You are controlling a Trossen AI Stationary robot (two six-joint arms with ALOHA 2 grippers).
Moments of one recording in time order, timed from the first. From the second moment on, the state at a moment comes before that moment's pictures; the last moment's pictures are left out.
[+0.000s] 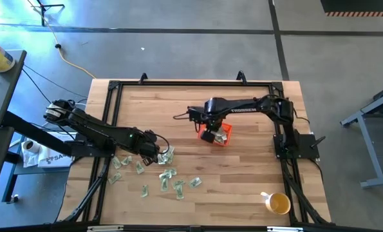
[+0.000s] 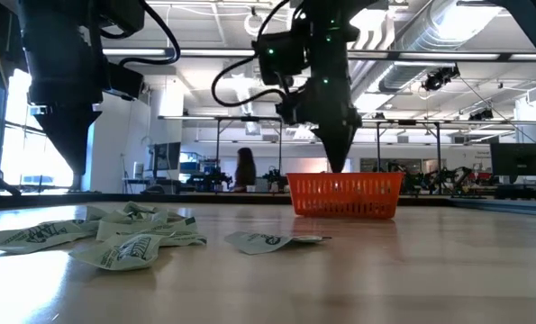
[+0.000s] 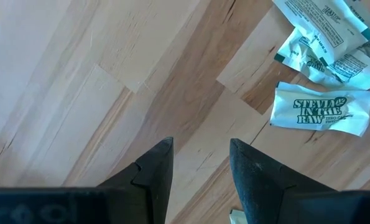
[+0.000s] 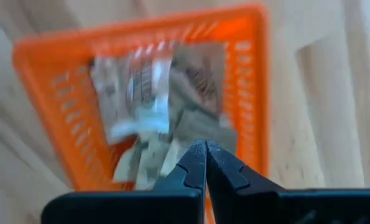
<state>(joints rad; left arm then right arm) -0.29 1.37 0.81 -0.93 -0.29 -0.90 -0.16 2.03 1.62 -1.18 0.10 0.31</state>
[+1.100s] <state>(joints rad) -0.29 1.37 0.81 -0.94 -0.30 -0.90 -0.17 2.08 1.62 -1.12 0.07 0.29</state>
